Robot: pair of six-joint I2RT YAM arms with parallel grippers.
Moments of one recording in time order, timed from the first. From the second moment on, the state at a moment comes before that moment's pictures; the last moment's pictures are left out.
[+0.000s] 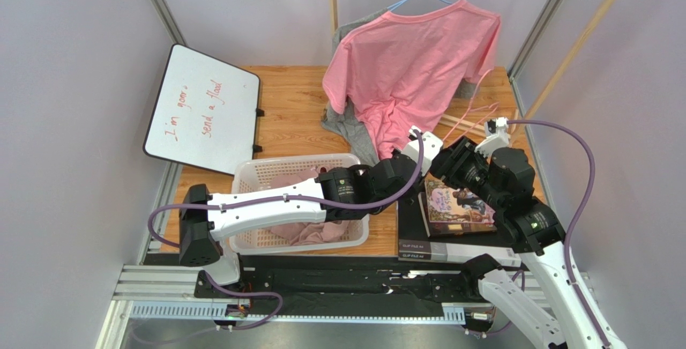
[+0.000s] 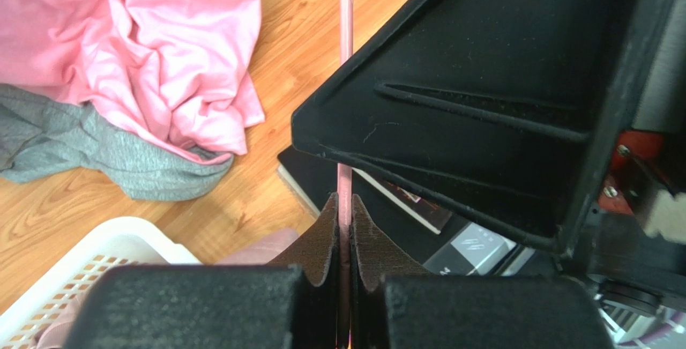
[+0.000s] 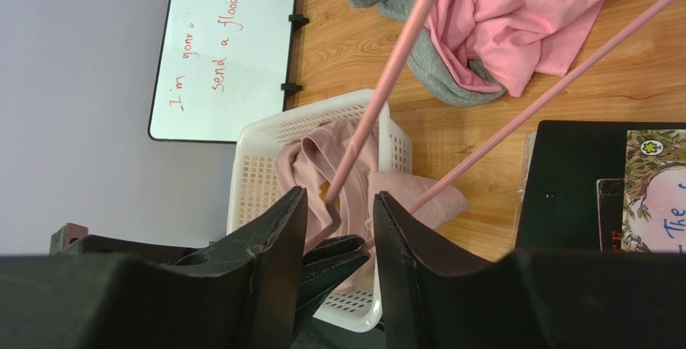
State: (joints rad) left arm -1.33 1.65 1.55 -0.37 -0.49 -0.26; right arm 0.40 0.65 0.90 -0.55 -0.13 0.84
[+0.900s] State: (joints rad) left arm -1.32 1.29 1.23 -0.35 -0.46 -0.35; right arm 0.46 0.68 0.76 -0.39 -0.06 0.76
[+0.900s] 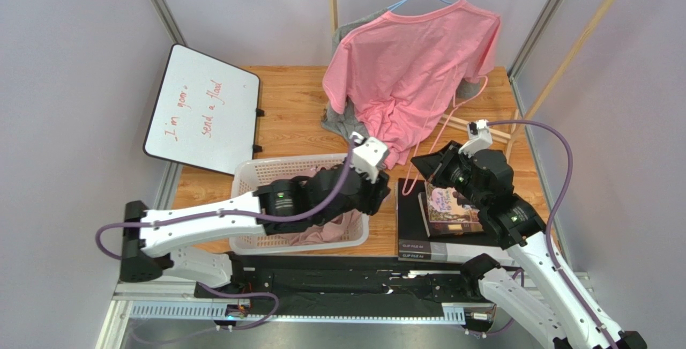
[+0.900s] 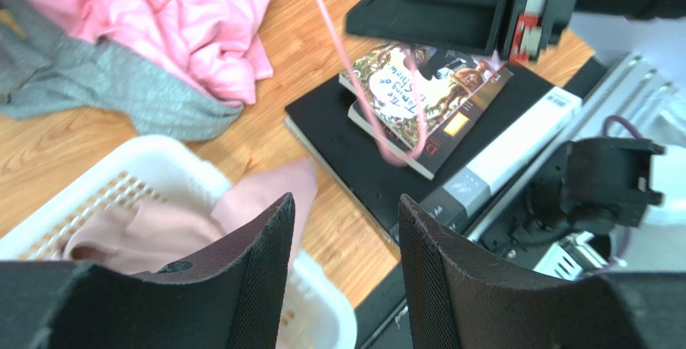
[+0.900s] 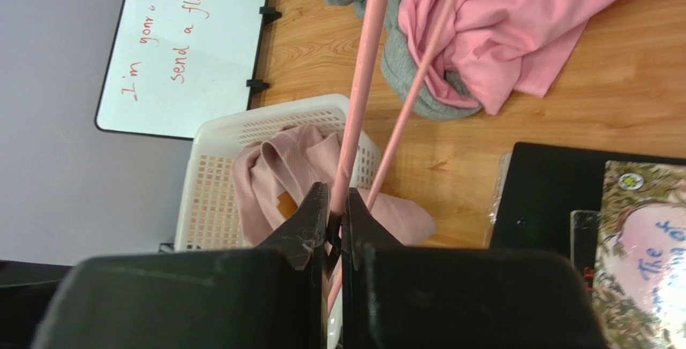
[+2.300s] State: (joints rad) left arm -1.32 0.71 0.87 -0.60 -0.43 -0.61; right arm -0.24 1.17 1.19 0.04 -0.47 0.71
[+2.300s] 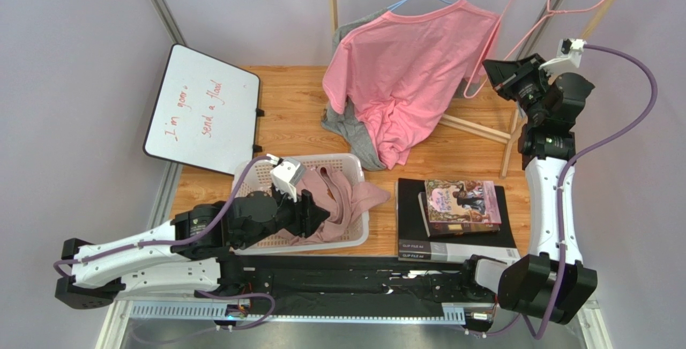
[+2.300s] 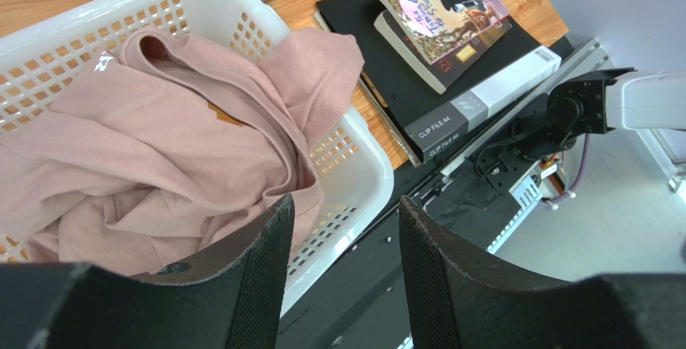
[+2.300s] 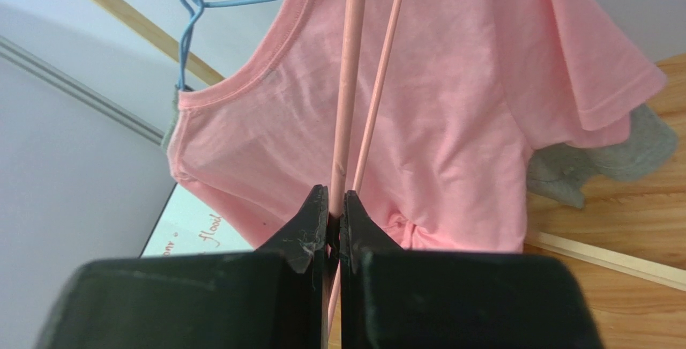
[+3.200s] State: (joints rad) left arm -1.32 0.88 0.98 -0.58 -0.37 -0.56; right arm -0.33 1.36 1.40 -0.07 -0.63 0.84
